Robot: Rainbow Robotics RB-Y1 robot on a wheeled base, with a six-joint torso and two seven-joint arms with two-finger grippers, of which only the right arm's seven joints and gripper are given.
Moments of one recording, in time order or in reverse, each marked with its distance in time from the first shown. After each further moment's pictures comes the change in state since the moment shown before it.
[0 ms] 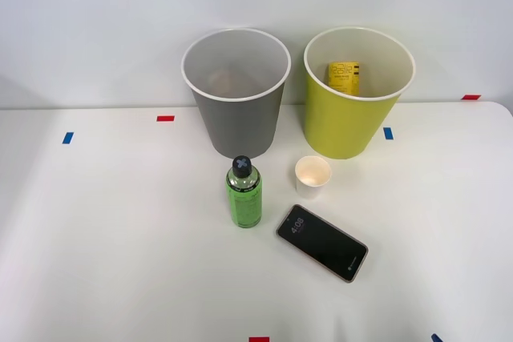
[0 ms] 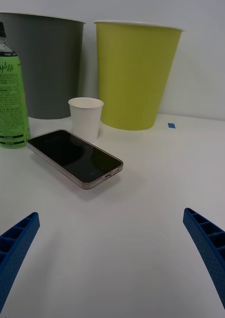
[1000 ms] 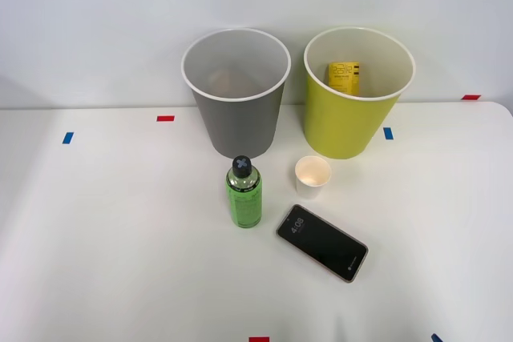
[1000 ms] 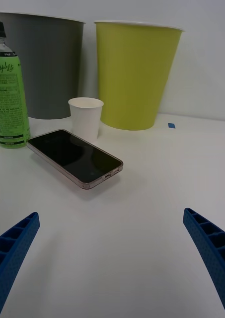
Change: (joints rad) arm 0.000 0.000 0.000 0.000 0.000 0.000 0.000
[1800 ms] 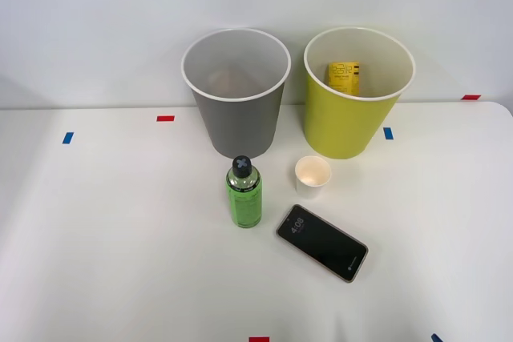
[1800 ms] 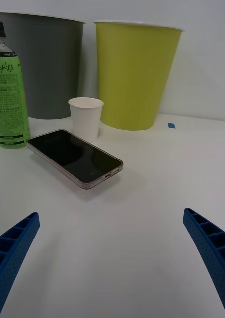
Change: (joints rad) arm 0.000 0.000 0.000 0.000 0.000 0.000 0.000
